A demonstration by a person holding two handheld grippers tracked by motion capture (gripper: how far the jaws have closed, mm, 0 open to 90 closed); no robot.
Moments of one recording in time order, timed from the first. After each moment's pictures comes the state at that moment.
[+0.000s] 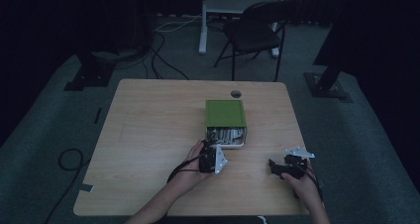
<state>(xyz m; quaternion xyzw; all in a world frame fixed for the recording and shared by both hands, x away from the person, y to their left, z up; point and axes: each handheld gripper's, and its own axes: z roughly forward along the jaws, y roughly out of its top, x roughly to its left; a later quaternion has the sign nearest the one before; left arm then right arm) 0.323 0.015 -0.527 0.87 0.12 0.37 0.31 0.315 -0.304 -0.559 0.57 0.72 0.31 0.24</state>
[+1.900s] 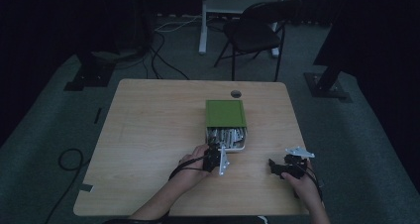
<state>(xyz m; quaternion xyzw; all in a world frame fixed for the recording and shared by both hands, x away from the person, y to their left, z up) 0.329 0.006 -0.538 0.89 0.05 0.40 0.23 0.316 -0.304 -0.559 0.57 0.73 0.31 0.24</state>
